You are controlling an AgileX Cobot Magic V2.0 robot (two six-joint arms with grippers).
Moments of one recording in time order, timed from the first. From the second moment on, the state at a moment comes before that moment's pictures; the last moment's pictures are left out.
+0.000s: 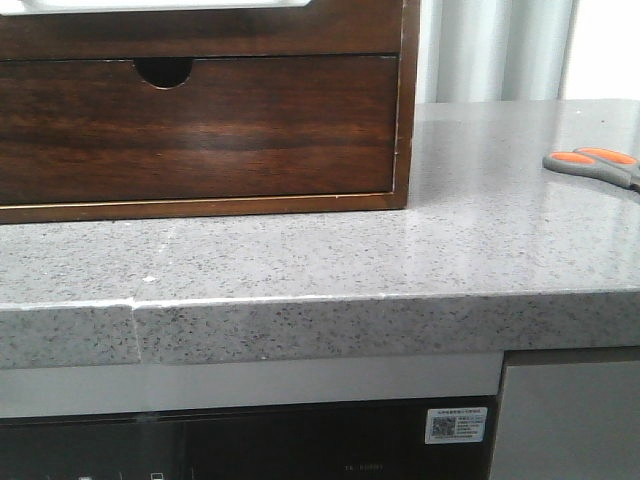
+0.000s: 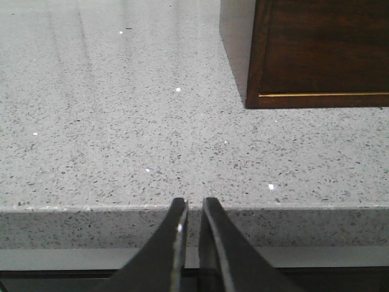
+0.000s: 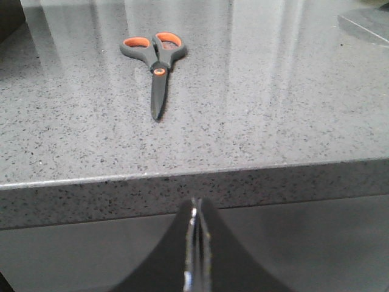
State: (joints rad) left arm 0.01 -0.01 0.00 0.03 0.32 -0.02; right arm -0.10 -0.01 0.02 -0.16 0.32 0.13
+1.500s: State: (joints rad) left arm 0.01 -0.01 0.00 0.10 0.26 -0.02; right arm -0.10 -0.01 0.02 -0.15 0.27 0.13
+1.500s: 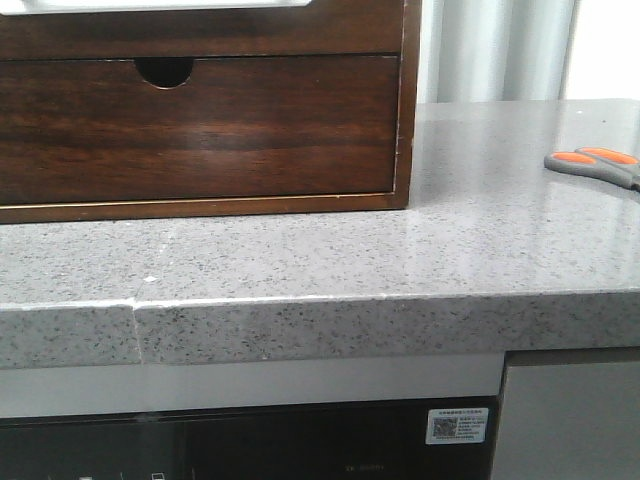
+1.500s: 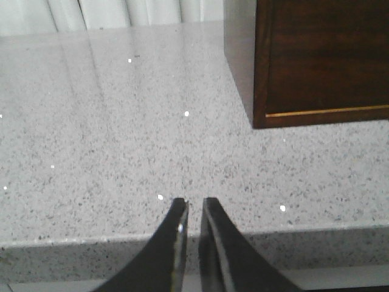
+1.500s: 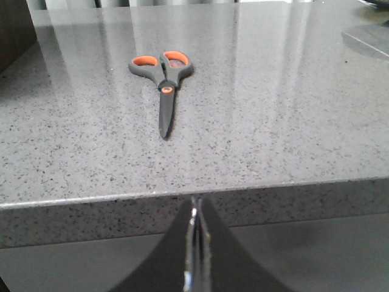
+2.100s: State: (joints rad) left arm 0.01 -0.01 -0.02 0.03 -0.07 -0.02; right arm -0.10 -0.01 -0.01 -0.15 0.04 0.13
